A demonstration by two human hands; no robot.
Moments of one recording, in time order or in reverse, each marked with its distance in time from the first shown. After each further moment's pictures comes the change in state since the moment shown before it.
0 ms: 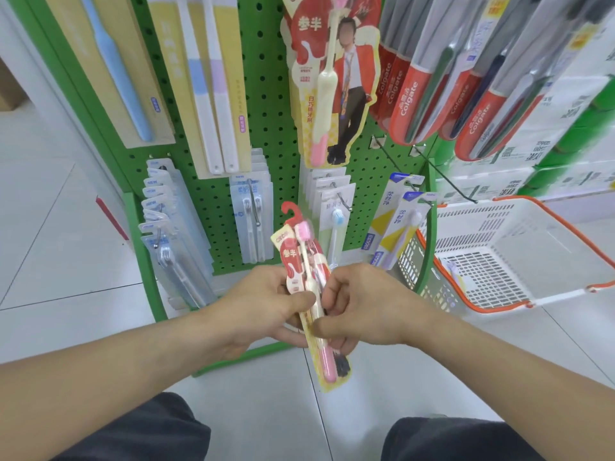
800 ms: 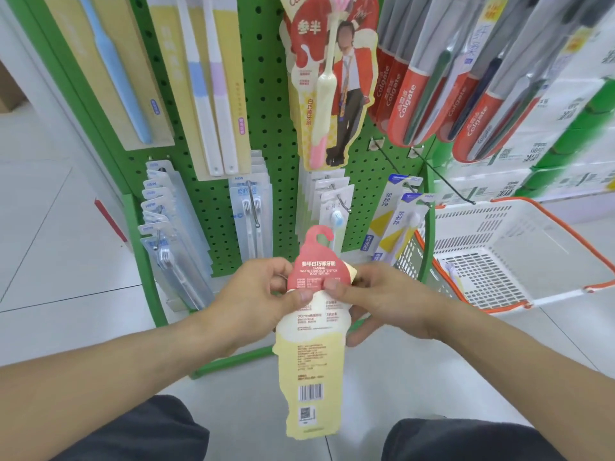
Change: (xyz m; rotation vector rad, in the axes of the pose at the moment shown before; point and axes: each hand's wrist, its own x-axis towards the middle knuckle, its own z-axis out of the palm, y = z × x) left_hand 0.006 -0.008 -0.006 0.089 0.124 0.136; right_hand 0.012 0.030 -0.017 0.410 -0.154 -0.063
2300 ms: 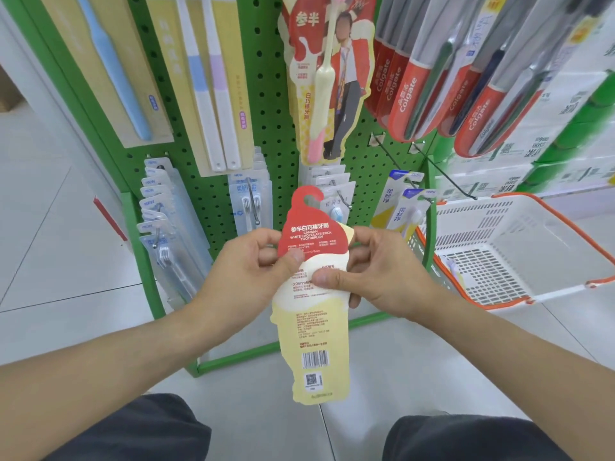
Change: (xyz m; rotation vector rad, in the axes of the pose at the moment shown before) left_hand -0.002 0.011 -0.009 -0.088 0.133 0.172; right_hand 0.014 -0.007 0.004 0.001 0.297 -0.363
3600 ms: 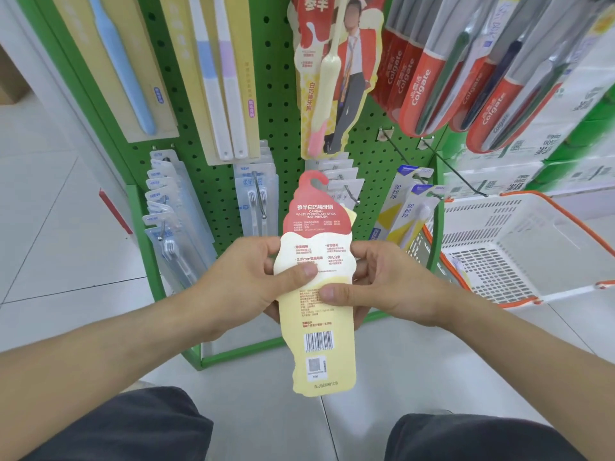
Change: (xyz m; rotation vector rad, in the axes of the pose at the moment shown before) left_hand -0.005 0.005 -0.012 -0.014 -0.262 -0.130; right_hand -0.013 -0.014 -0.003 0.006 -0.312 0.175
